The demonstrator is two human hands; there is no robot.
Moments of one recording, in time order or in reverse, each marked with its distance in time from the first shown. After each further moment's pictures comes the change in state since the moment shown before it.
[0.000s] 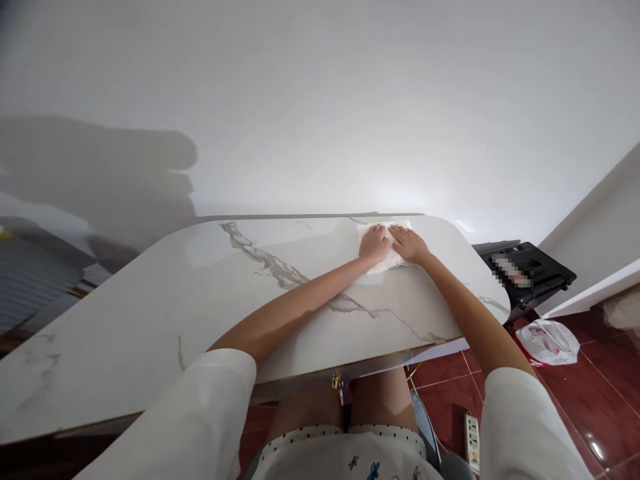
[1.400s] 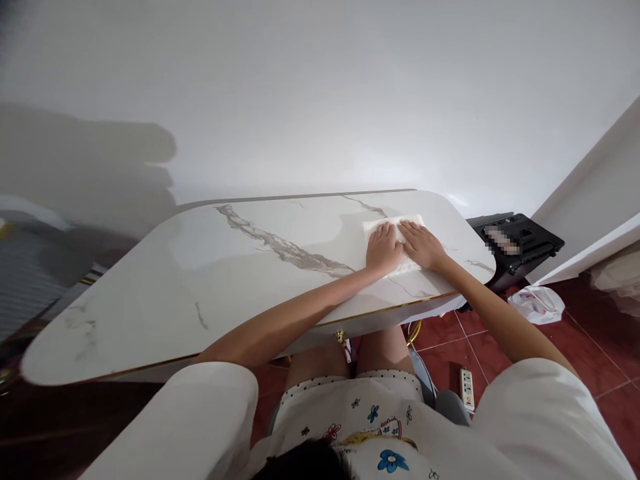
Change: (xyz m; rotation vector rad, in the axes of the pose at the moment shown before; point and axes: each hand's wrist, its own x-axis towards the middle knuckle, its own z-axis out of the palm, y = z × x) left_hand -0.107 0.059 -0.009 0.078 -0.076 0.037; right_hand -0.112 -0.017 -0.011 -0.033 0.076 -0.048
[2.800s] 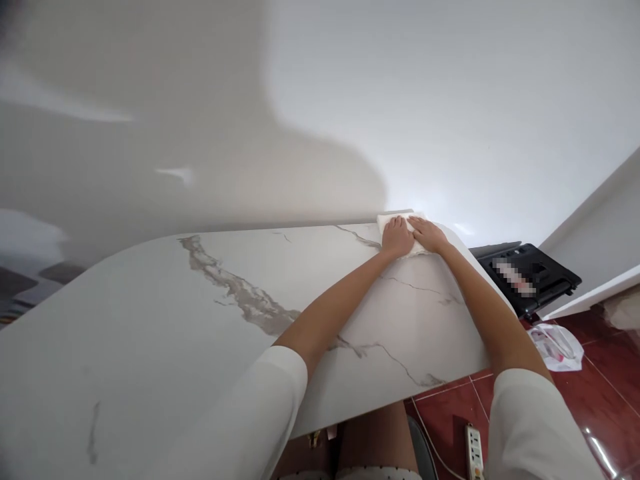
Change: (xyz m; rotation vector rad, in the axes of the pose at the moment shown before) left_hand 0.179 -0.023 0.039 0.064 0.112 0.029; right_hand 0.144 0.128 0.029 0.094 -0.034 0.068
